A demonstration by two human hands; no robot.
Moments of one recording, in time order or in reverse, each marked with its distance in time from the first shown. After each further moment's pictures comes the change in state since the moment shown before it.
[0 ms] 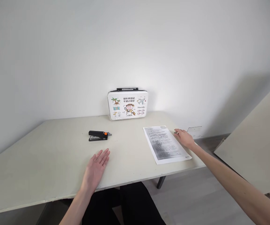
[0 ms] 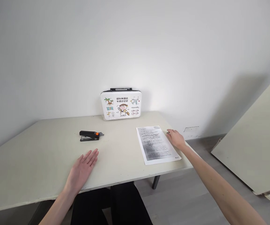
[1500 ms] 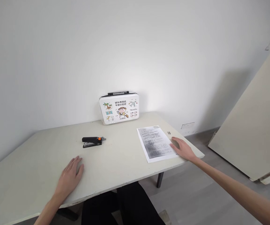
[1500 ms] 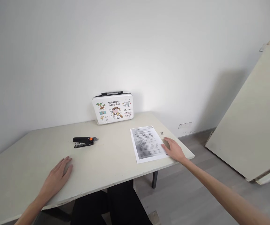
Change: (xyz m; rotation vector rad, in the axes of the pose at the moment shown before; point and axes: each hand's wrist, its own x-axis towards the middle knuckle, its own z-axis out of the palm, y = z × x) left_hand 0.060 0.062 -0.105 1.896 0.008 0.766; right_hand -0.094 -0.015 -0.019 0.204 0.016 0.059
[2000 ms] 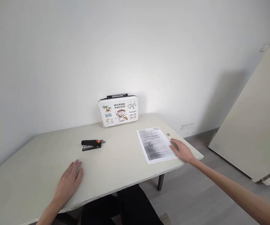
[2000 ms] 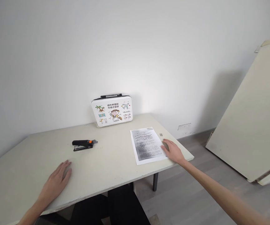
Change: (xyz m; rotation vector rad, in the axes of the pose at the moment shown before) left_hand -0.001 -0.009 0.006 -0.003 0.010 0.005; right_hand 0.001 -0.003 0.001 0.022 0.013 -0.018
